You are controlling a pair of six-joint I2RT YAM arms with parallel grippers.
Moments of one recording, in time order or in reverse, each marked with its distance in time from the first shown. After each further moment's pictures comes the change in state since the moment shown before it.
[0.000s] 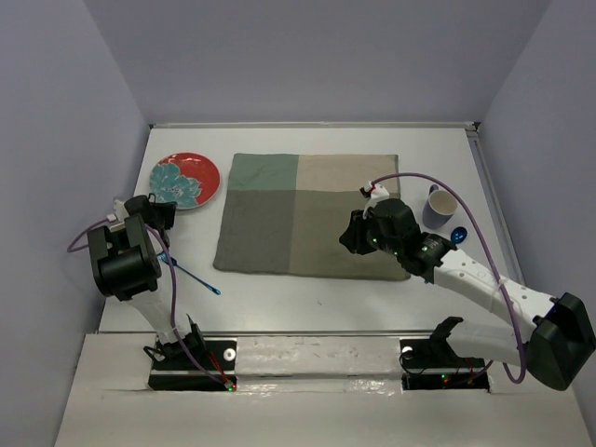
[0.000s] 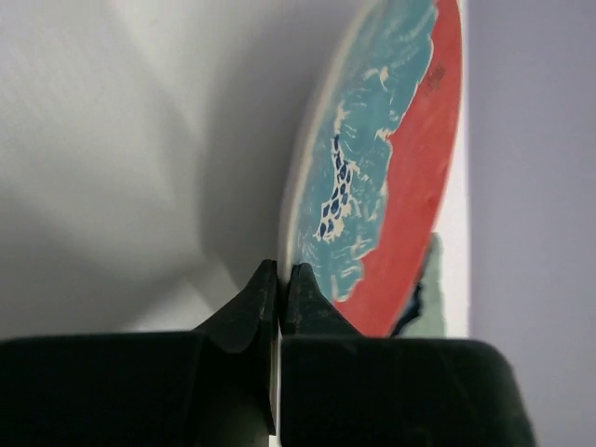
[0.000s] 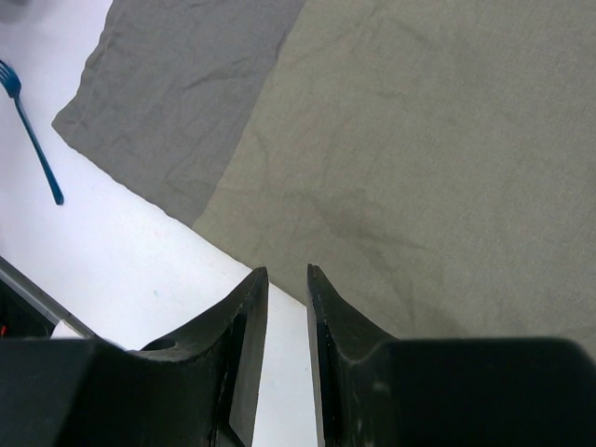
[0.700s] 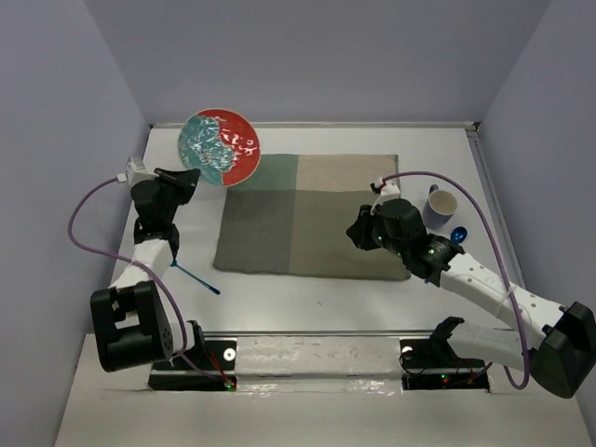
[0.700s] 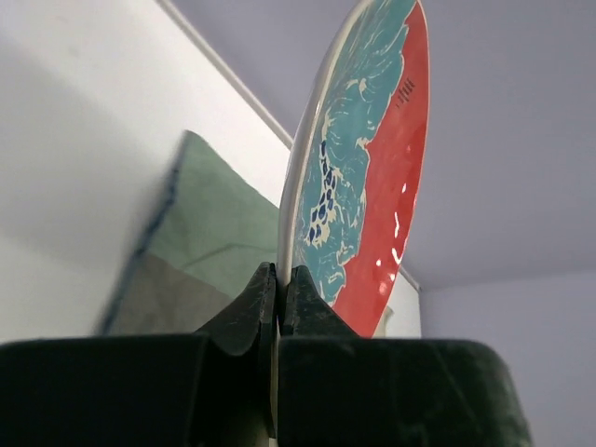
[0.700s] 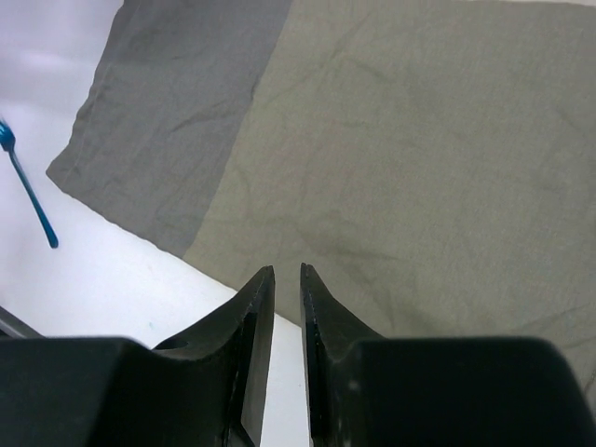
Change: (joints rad) left arm -0.159 -0.481 -0.029 -0.089 0.135 0.089; right arm 0.000 -0.047 0.001 -0.001 0.125 0.026
